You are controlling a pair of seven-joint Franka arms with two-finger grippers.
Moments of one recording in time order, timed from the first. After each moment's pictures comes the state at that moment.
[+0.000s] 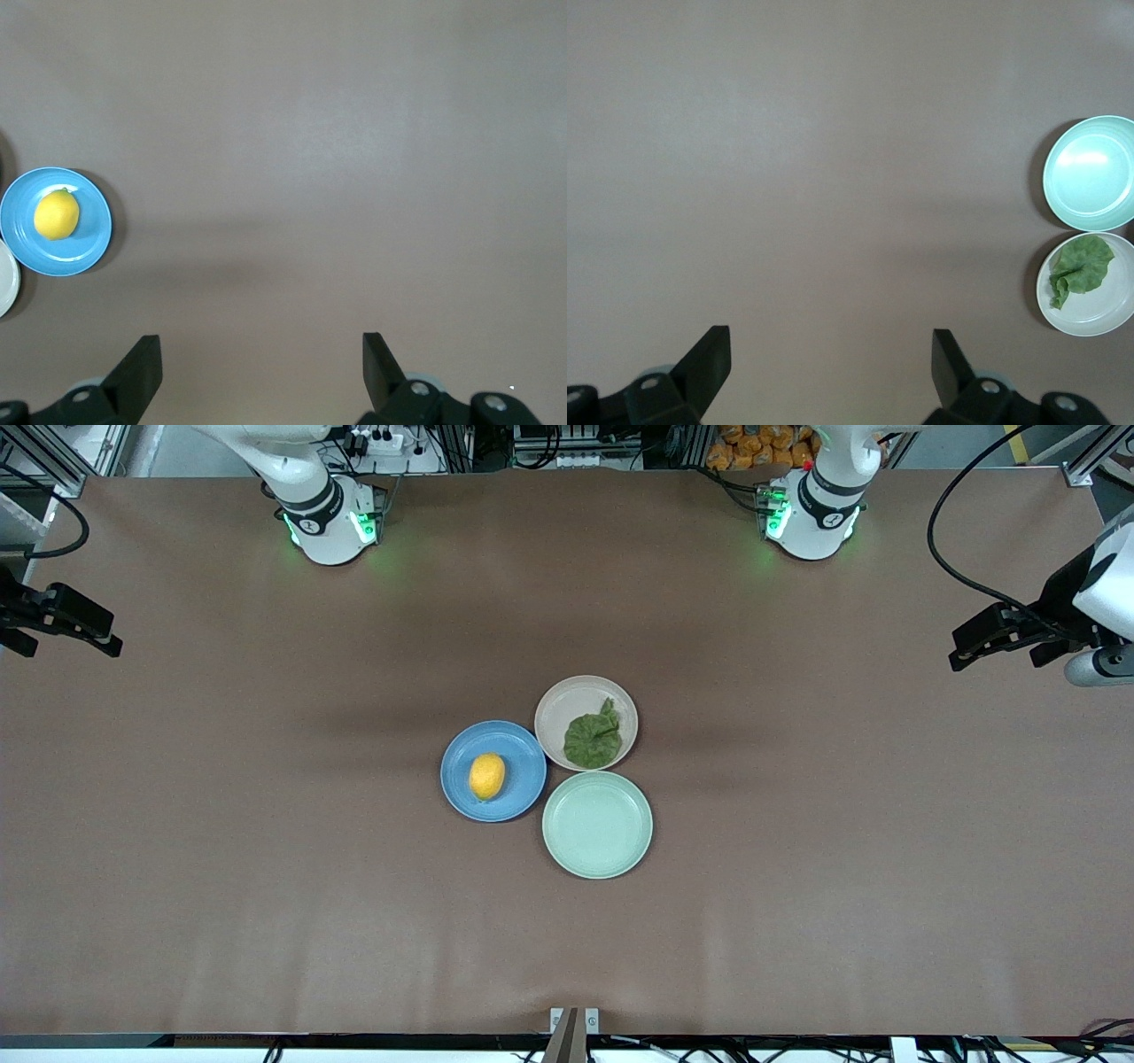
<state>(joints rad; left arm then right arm) 0.02 0.05 -0.12 -1.47 -0.01 1.53 -0.16 -0.11 0.01 0.09 -1.47 -0.01 1.48 -0.01</state>
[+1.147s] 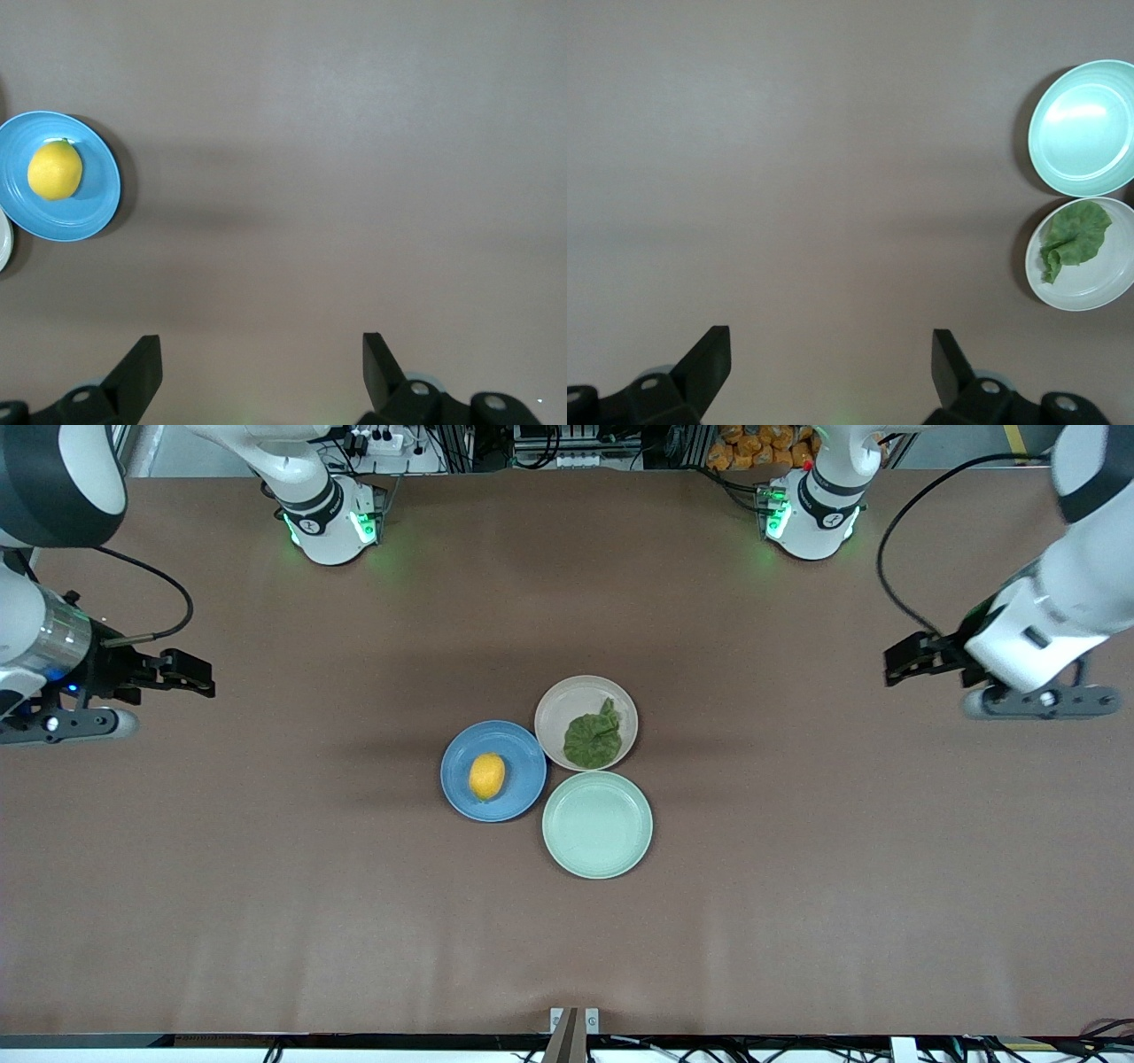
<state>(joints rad) -0.02 0.13 -0.21 -1.54 -0.02 1.58 -0.22 -0.01 0.16 0.10 -1.49 -0.01 1.50 -0.01</state>
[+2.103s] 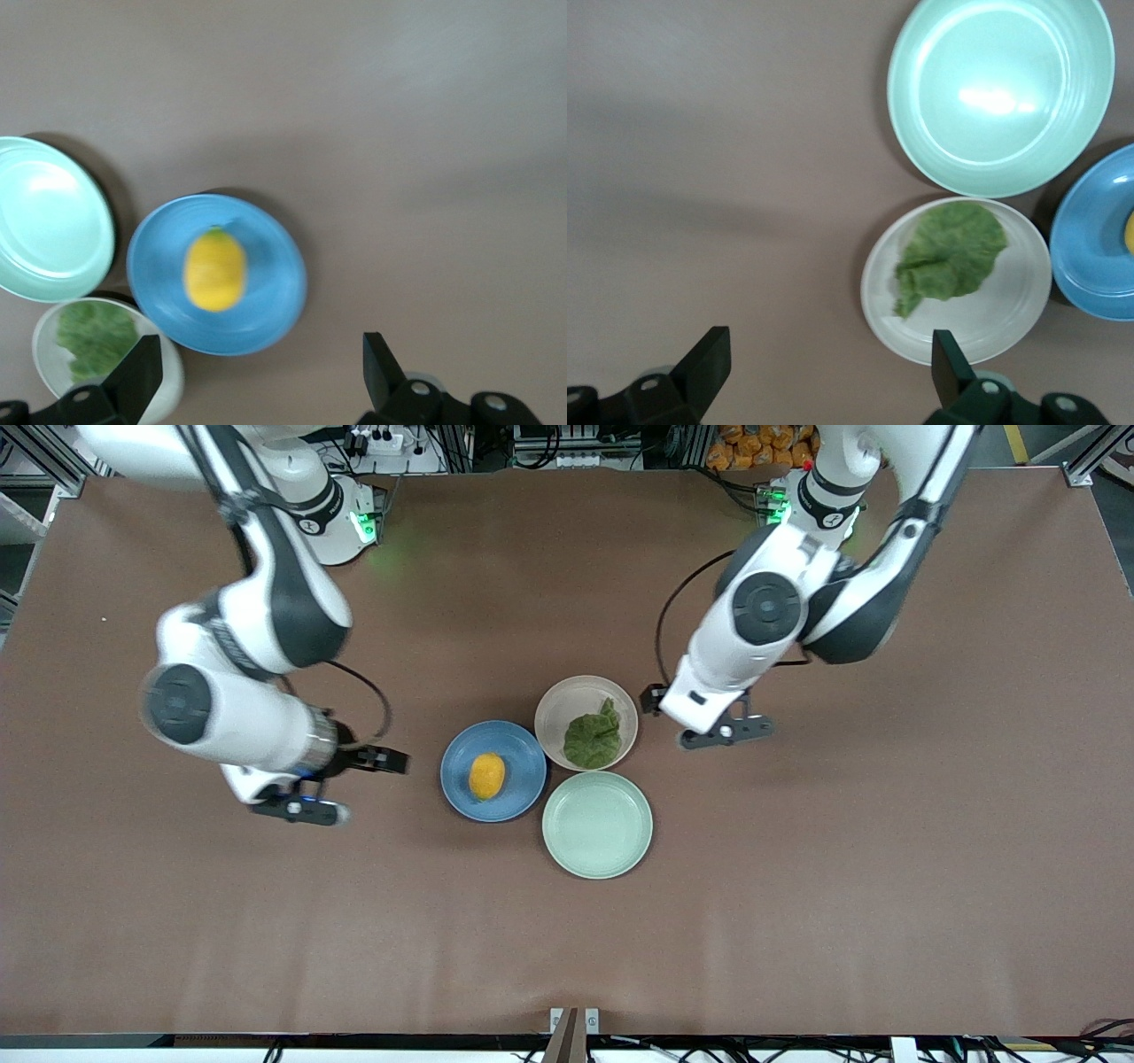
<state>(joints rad) -0.27 0.38 -0.40 -1.74 0.02 2.03 -0.88 0.27 0.49 0.14 -1.51 0.14 1.92 0.58</state>
